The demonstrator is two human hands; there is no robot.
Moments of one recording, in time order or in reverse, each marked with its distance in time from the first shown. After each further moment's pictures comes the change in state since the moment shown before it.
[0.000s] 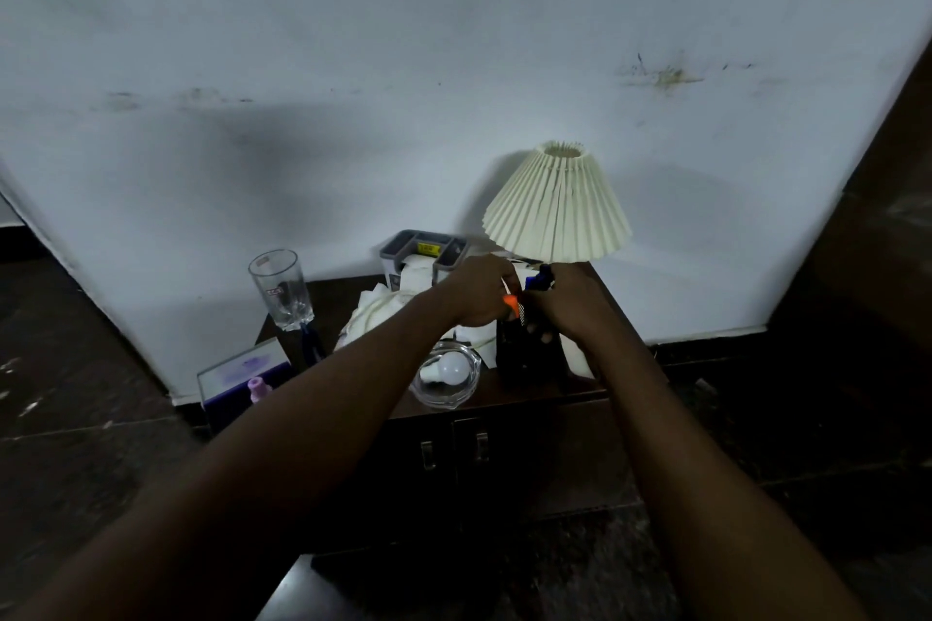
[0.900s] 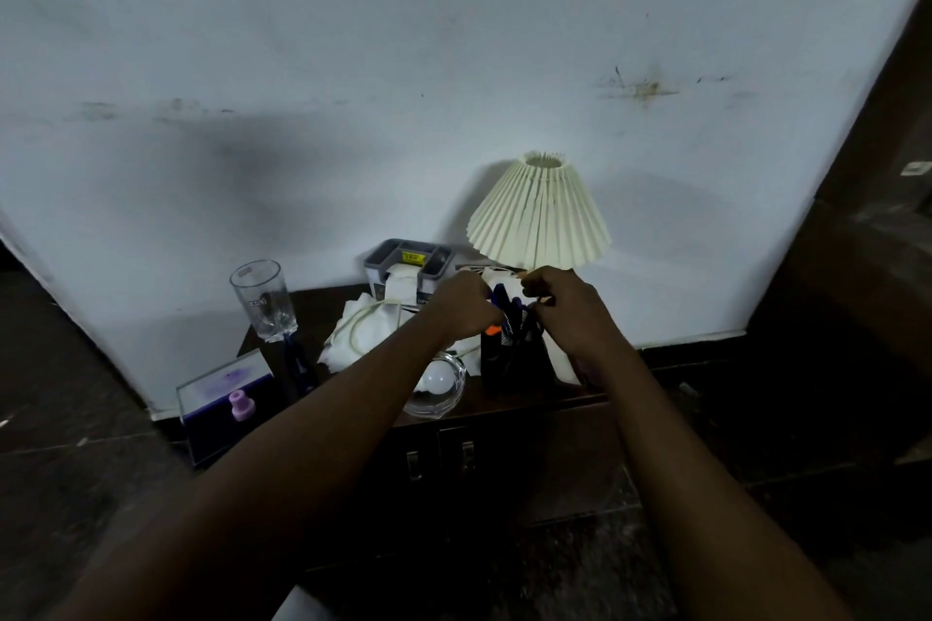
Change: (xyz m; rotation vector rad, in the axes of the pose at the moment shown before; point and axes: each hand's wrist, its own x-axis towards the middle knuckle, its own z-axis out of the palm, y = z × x) left_hand 0.000 0.002 0.019 -0.293 0.086 -0.239; right_hand -0.001 0.030 -0.019 -0.126 0.109 -0.205
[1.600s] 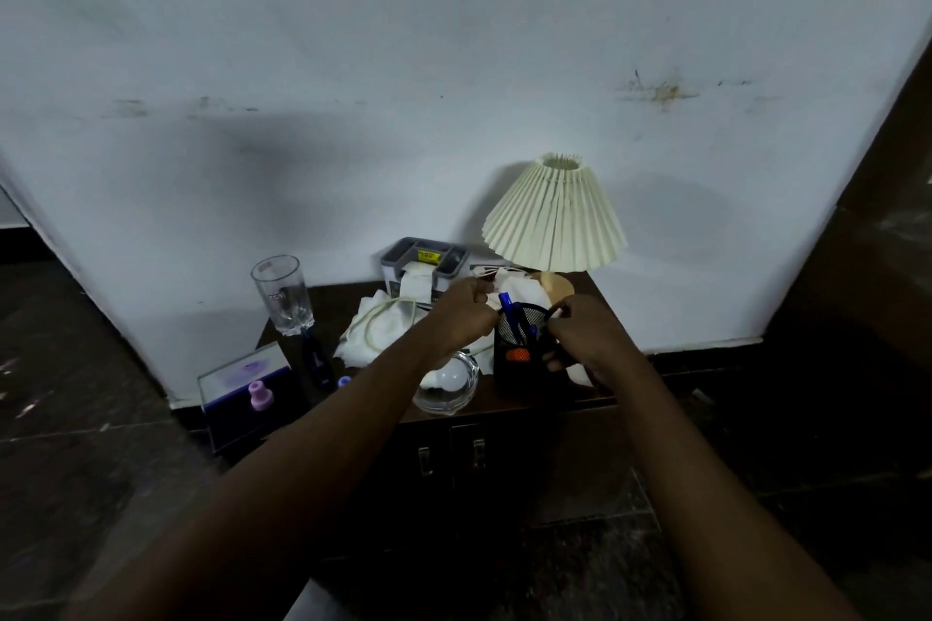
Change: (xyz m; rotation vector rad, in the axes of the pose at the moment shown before) left_hand -0.018 -0.019 0.001 -0.438 0.009 -0.131; right_hand -0.014 -0.009 0.004 0.212 -0.111 0.331
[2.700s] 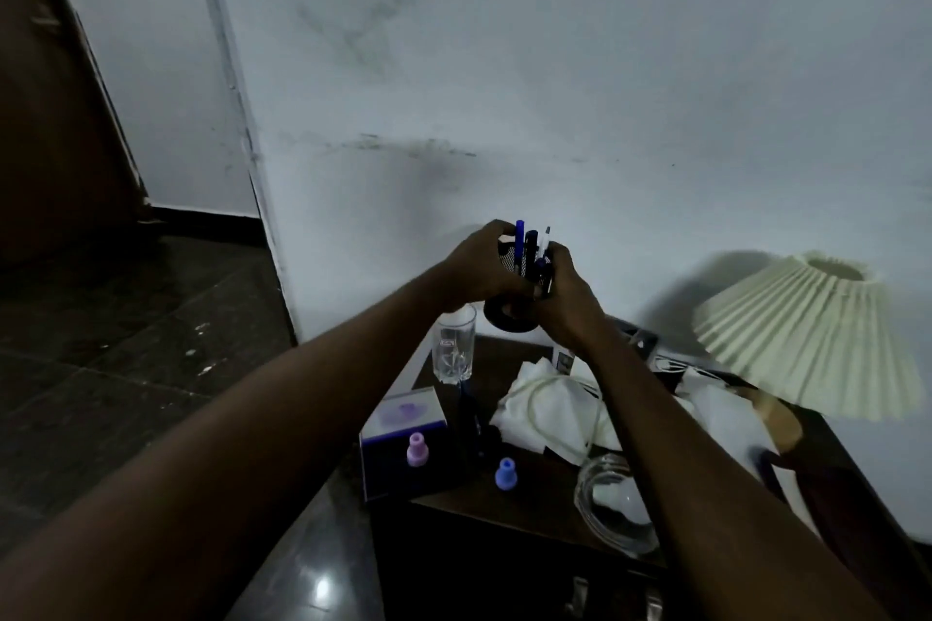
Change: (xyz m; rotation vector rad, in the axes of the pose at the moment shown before) left_hand 0.036 -0.016 -0.253 0.146 0.275 0.212; right_hand 0.086 -0.178 0.206 -0.081 -0.237 -0.569
